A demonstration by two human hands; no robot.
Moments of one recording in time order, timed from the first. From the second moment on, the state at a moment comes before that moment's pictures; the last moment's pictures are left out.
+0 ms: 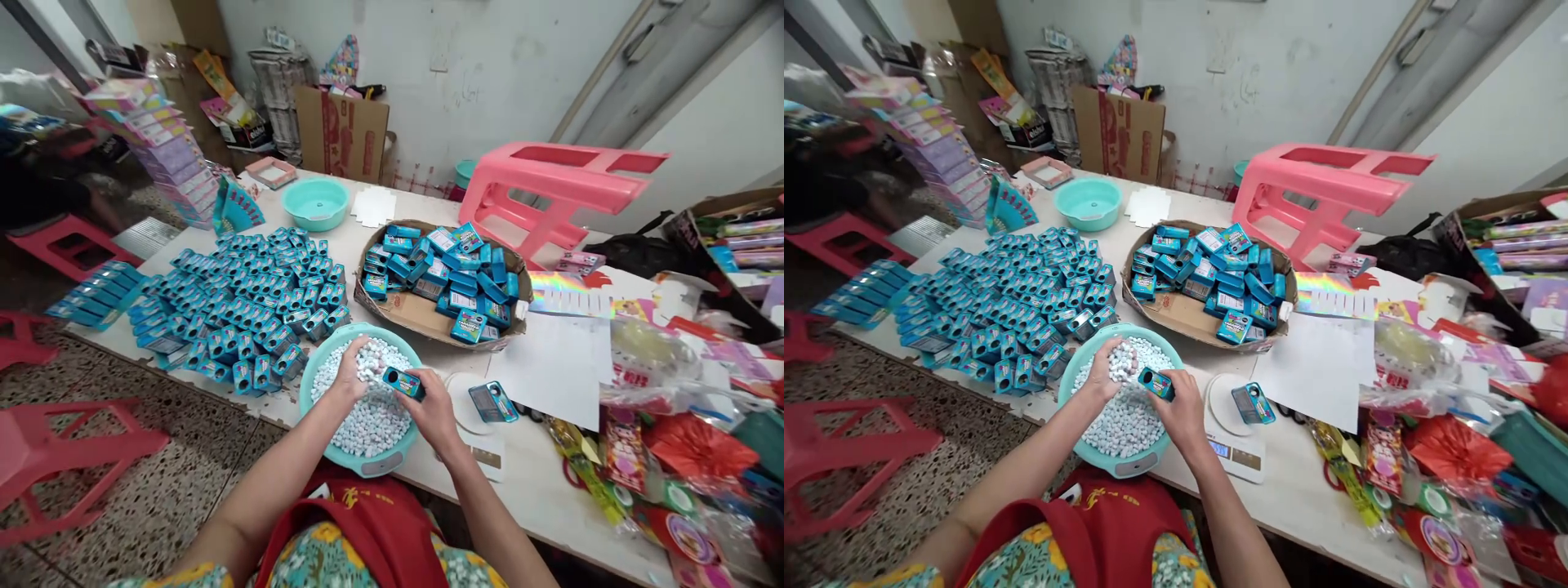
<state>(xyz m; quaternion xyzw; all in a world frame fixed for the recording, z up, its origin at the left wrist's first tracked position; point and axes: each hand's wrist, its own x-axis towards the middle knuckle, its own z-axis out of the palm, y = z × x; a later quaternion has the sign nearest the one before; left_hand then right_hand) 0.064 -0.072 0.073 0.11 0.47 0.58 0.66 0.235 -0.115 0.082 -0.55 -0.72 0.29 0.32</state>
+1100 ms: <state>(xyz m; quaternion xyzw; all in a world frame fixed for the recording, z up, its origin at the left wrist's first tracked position) 0.037 -0.077 0.118 0.22 0.42 0.59 0.65 0.150 -0.141 0.094 -0.61 -0.61 0.30 0.41</state>
